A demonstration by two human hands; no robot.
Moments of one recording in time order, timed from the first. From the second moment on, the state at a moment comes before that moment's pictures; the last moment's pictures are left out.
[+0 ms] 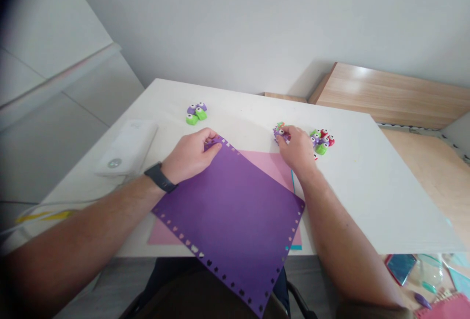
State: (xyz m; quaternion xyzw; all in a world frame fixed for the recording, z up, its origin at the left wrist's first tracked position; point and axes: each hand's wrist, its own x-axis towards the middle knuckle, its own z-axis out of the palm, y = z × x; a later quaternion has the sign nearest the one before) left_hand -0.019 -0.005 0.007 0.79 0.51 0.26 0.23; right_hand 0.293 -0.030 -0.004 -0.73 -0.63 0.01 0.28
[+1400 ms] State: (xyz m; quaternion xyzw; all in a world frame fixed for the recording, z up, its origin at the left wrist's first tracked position) left_hand -0.013 -0.001 0.000 0.79 0.51 0.25 0.21; right_hand 0.357 -0.063 0.043 -0.81 -0.54 -0.03 0.22
